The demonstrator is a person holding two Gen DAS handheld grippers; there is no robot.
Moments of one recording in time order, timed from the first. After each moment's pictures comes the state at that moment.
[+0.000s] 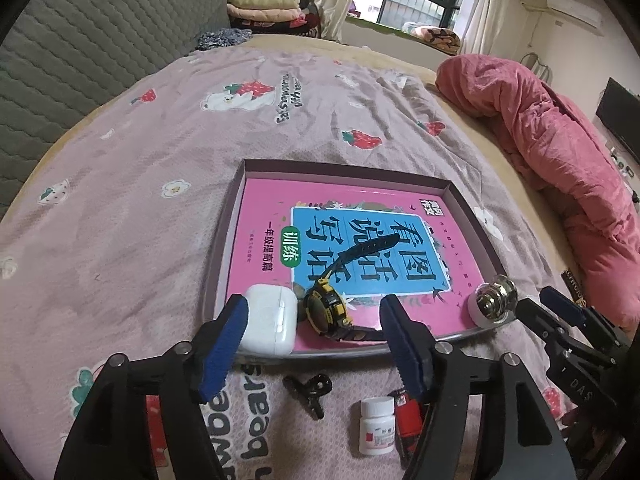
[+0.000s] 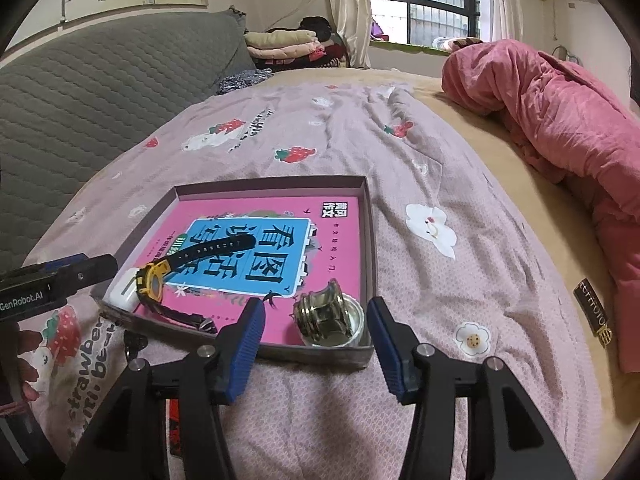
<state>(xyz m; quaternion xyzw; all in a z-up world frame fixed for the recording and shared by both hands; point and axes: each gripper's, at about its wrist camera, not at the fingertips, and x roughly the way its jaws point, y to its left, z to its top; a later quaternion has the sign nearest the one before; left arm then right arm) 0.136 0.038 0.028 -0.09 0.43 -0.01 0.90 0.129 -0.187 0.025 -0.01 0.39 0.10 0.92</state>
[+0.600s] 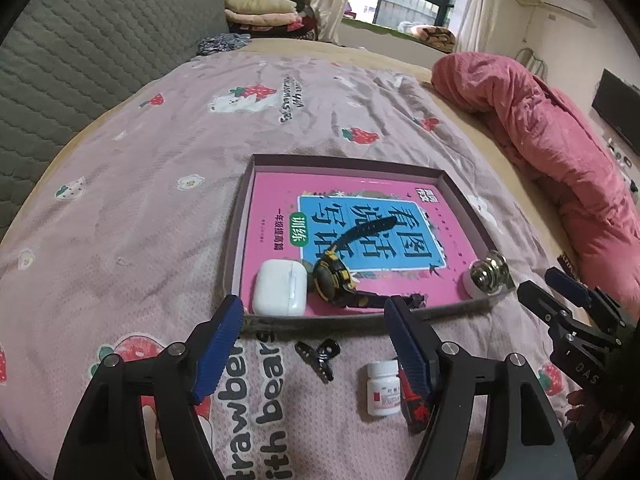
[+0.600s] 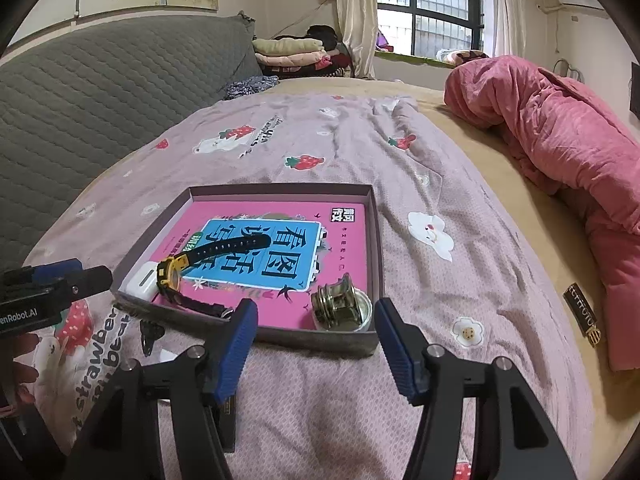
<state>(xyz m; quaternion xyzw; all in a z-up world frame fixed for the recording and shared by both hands) 0.102 0.041 0.036 -0.08 0.43 -0.02 0.90 0.104 -0.180 0.037 -0.03 0.38 0.10 0.92</state>
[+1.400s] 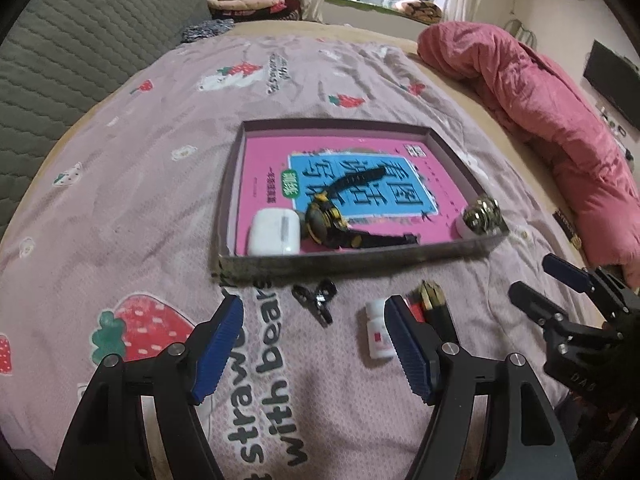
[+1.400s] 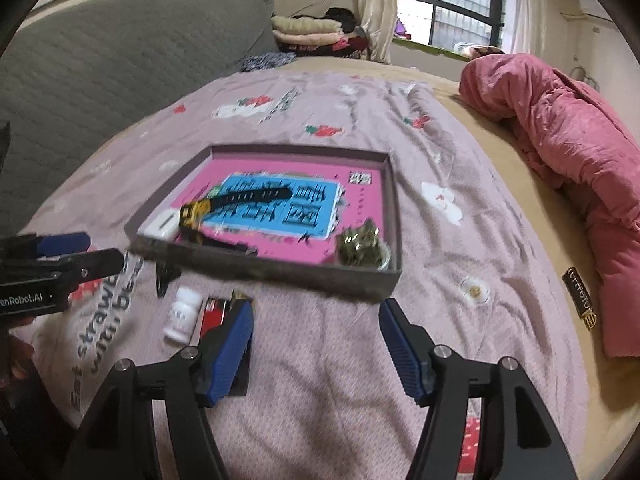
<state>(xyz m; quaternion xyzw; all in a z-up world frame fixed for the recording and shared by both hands) 0.071 0.033 0.022 -0.04 0.47 -0.04 0.88 0.063 -0.164 0.019 -0.06 0.41 0.12 0.90</state>
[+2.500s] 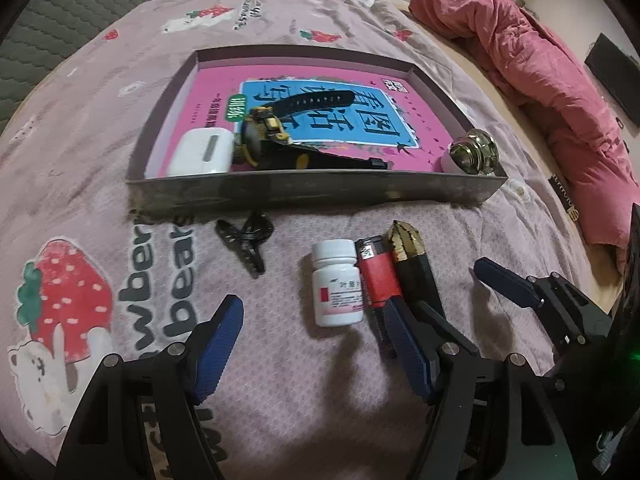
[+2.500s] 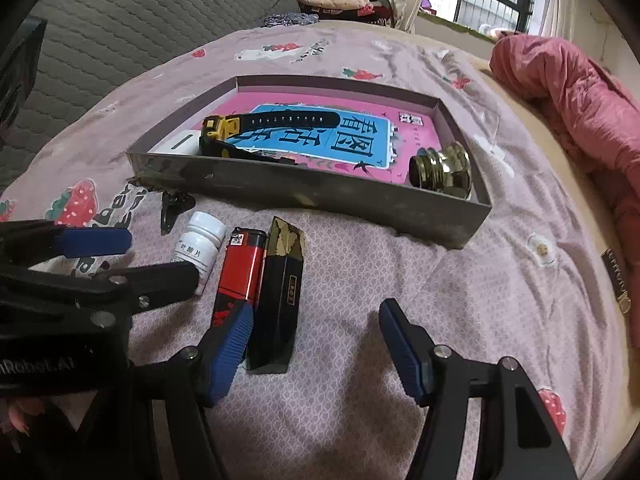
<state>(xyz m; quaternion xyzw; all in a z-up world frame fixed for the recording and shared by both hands) 0.082 -0.008 -0.034 -0.07 0.54 -0.07 0.84 0.065 -0.125 -0.043 -0.09 0.46 0.14 0.87</state>
